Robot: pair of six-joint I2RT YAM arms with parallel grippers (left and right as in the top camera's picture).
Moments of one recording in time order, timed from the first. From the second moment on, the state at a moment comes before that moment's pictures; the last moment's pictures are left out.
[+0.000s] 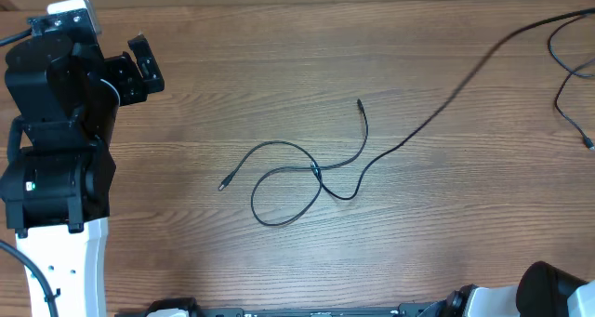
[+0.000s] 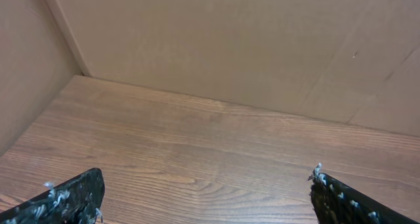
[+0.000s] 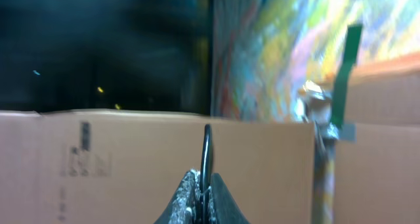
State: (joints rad) left arm 0.07 1.21 1.55 -0.76 -0.10 -0.12; right arm -0.46 1.60 2.51 -0.43 -0.25 0.12
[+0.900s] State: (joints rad) left arm 0.07 1.32 1.55 -0.77 -0.10 -0.13; right arm -0.47 1.58 2.68 -0.41 -0.30 0.14
